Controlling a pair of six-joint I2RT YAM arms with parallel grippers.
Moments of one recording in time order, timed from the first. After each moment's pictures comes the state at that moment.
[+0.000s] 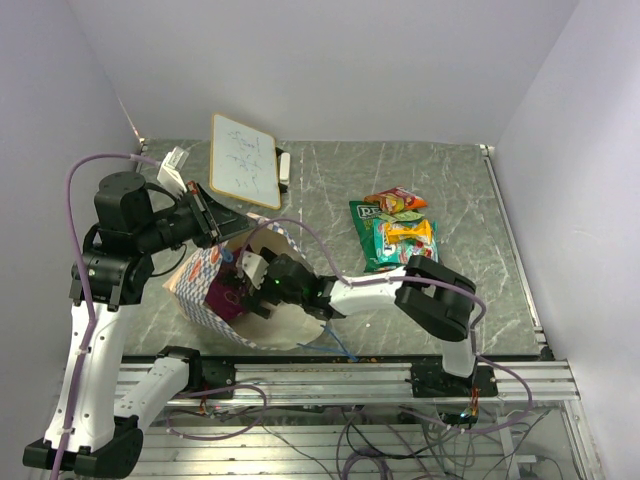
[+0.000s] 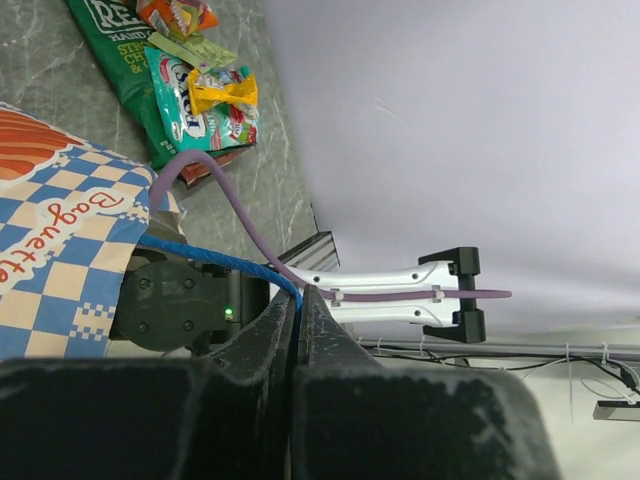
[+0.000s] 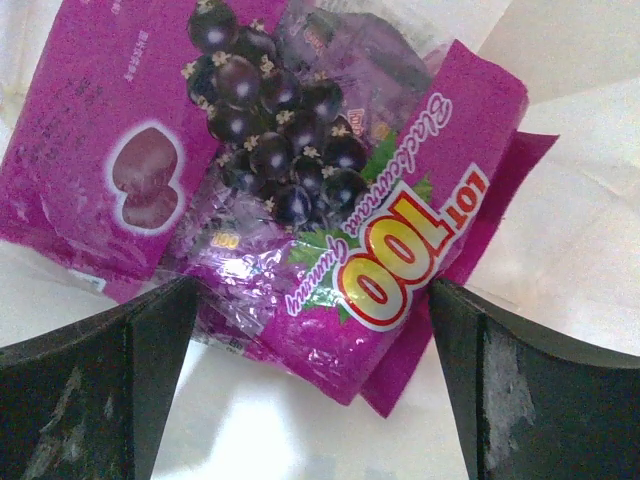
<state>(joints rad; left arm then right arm) -0.16 0.87 1.30 -0.74 0.74 -0.87 1.17 1.94 1.08 0.40 0.07 -0.22</state>
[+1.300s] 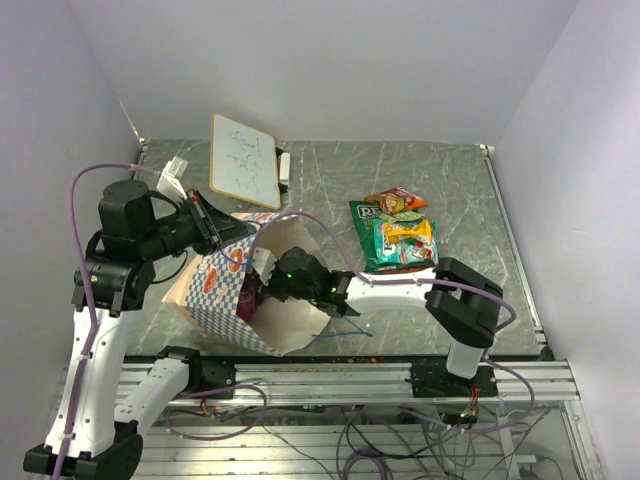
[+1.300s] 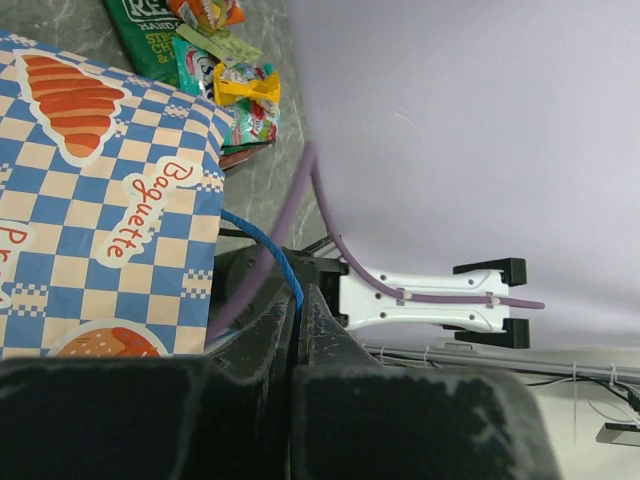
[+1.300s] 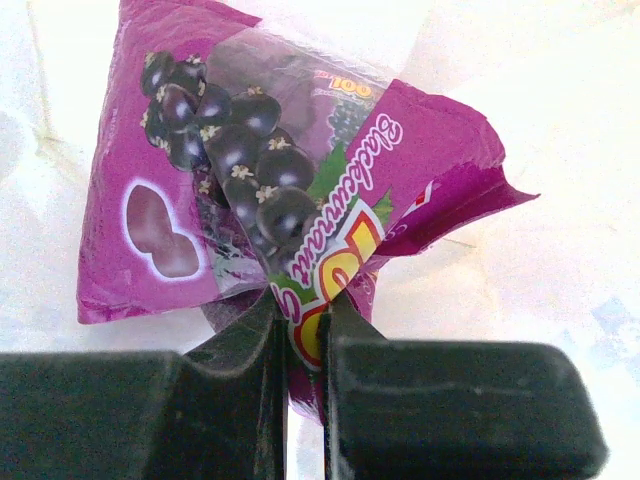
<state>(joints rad) -0.16 0.84 1.25 -0.76 0.70 -0.88 1.15 1.82 1.04 0.36 -0.01 -0.21</state>
